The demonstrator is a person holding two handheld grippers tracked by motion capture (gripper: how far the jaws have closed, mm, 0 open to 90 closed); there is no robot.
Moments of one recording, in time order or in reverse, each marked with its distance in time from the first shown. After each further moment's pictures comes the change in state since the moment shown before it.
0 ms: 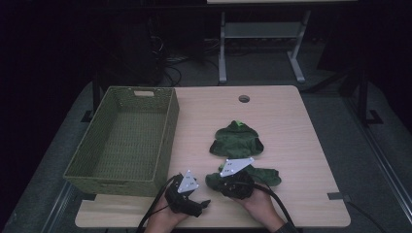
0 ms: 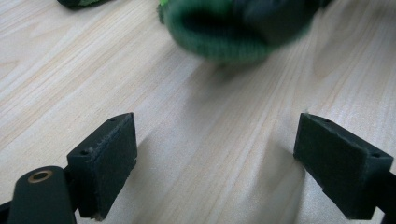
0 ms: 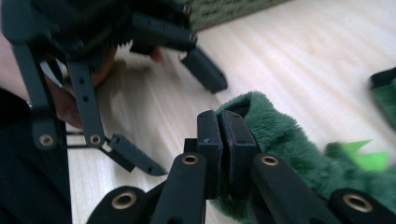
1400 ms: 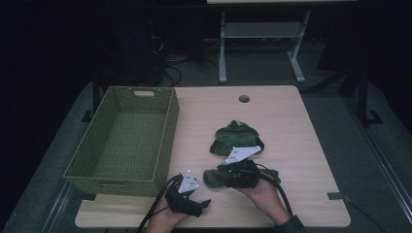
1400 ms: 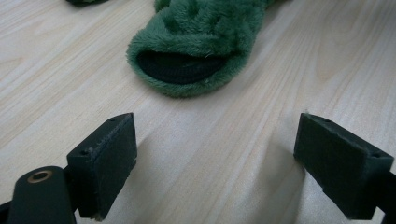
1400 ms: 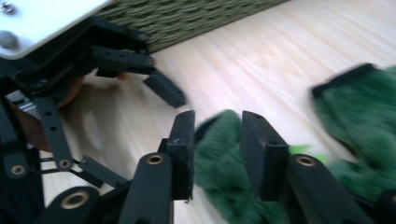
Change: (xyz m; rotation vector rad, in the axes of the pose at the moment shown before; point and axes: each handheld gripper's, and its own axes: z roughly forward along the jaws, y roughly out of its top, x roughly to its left) left arm -0.001 0.000 0.000 0.002 0.012 -0.005; right arm -0.015 0.017 -0.013 0.007 -0.071 0.032
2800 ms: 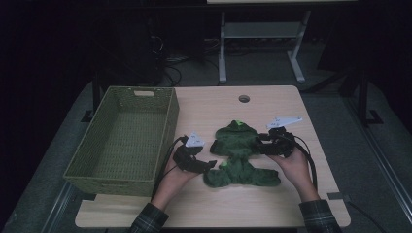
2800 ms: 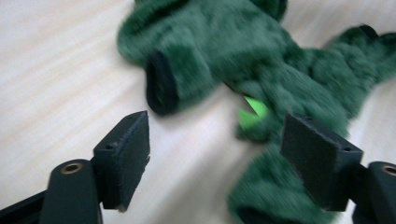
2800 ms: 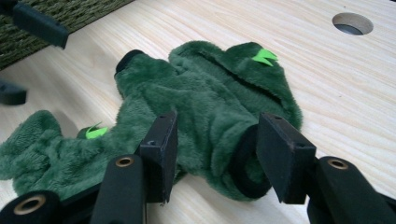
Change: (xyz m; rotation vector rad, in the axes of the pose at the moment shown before) left arm 0.059 0.080 0.011 -0.024 0.023 -0.109; right arm -0.118 -0.015 -0.061 -0.019 -0.252 0.190
